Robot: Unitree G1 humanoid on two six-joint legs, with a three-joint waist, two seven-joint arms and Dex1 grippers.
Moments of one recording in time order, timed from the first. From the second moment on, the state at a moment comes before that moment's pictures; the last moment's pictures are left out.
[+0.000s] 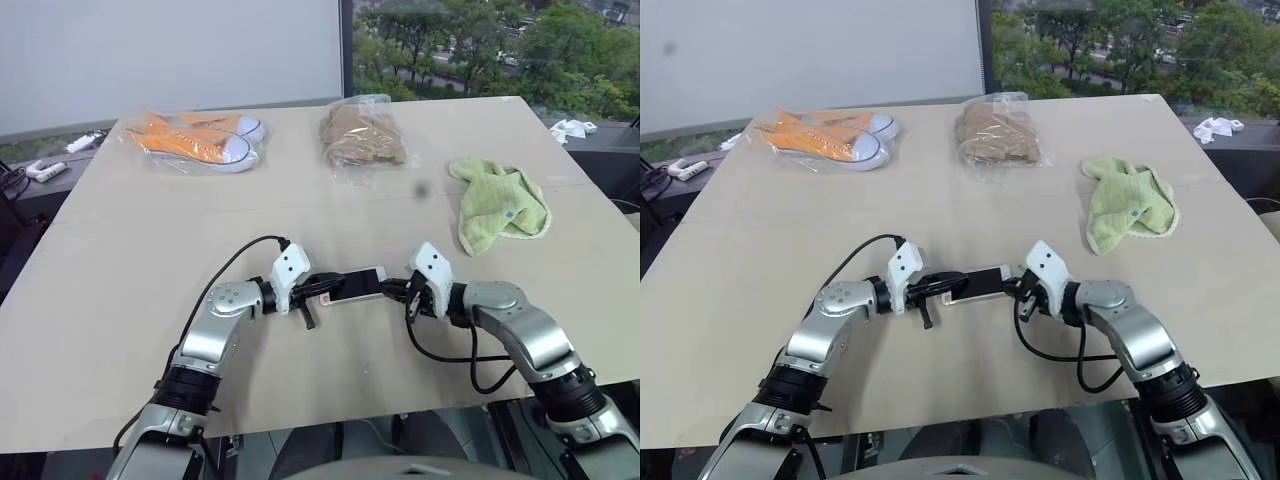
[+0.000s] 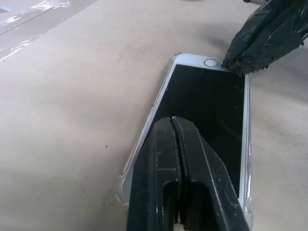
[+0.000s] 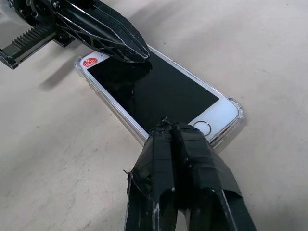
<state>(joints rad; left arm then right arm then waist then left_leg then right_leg) -0.27 0.47 -0.16 0.13 -0.22 0.14 -0.95 -0.28 -0.45 0.32 -0.22 0.23 0.66 0.73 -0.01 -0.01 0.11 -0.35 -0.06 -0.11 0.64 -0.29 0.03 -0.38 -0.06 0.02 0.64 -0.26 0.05</state>
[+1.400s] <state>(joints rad) -0.27 0.45 -0.17 0.11 -0.22 0.15 -0.95 -0.25 -0.64 0.35 -0.29 0.18 0.53 0.85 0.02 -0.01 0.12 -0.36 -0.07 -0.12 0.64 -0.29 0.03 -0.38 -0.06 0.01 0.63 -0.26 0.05</state>
